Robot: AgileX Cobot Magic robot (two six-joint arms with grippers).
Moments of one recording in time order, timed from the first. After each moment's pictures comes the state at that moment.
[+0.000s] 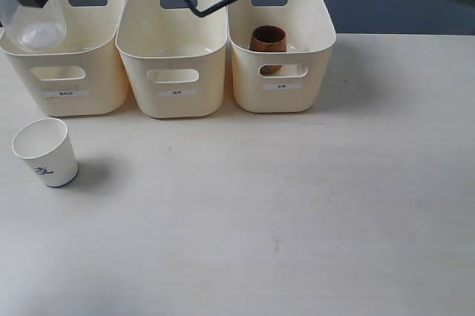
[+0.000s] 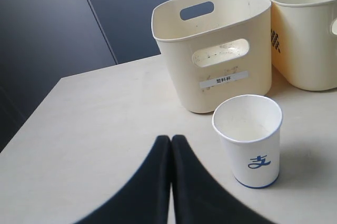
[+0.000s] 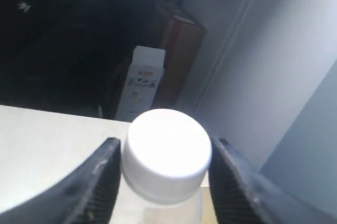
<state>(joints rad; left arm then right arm) -0.16 0.06 0.00 0.40 0.24 -0.15 0.92 1.97 -1.74 1.71 0.47 -2.09</state>
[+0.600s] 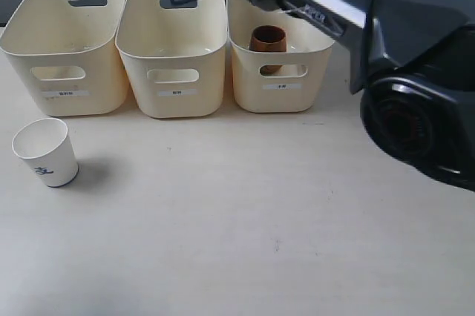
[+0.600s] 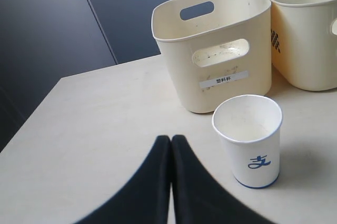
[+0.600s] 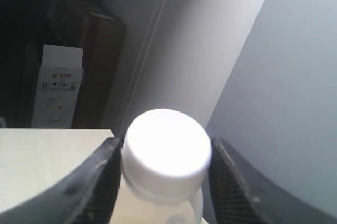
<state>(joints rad) -0.16 0.06 0.00 0.40 0.24 -0.15 0.83 2.42 -2.32 1.74 0.33 -2.05</state>
